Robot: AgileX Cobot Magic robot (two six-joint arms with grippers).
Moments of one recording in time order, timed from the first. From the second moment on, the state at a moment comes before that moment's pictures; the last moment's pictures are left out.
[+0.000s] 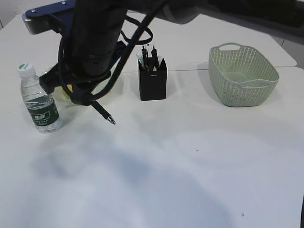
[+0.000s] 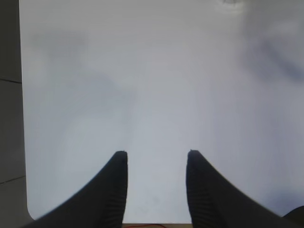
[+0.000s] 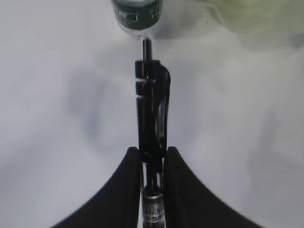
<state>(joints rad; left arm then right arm) -0.19 1.00 -1.02 0.31 1.24 -0.22 0.79 2.15 -2.09 0.01 1.09 -0.01</state>
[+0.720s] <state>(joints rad) -0.19 1.00 -1.02 0.31 1.24 -0.22 0.77 1.82 -1.47 -0.12 0.42 -0.01</state>
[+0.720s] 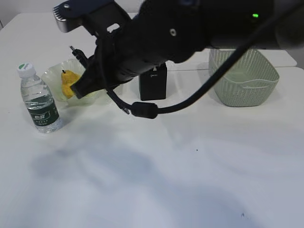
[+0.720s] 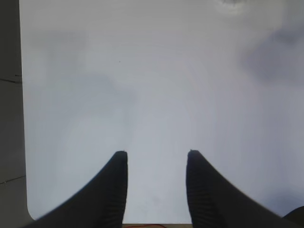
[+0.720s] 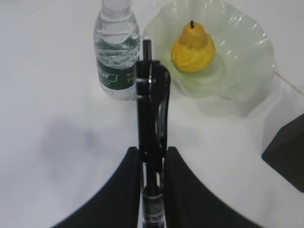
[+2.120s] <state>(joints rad) -0.19 1.00 -1.02 0.31 1.24 -0.22 0.49 1.94 -1.35 -0.04 -0.33 0.01</state>
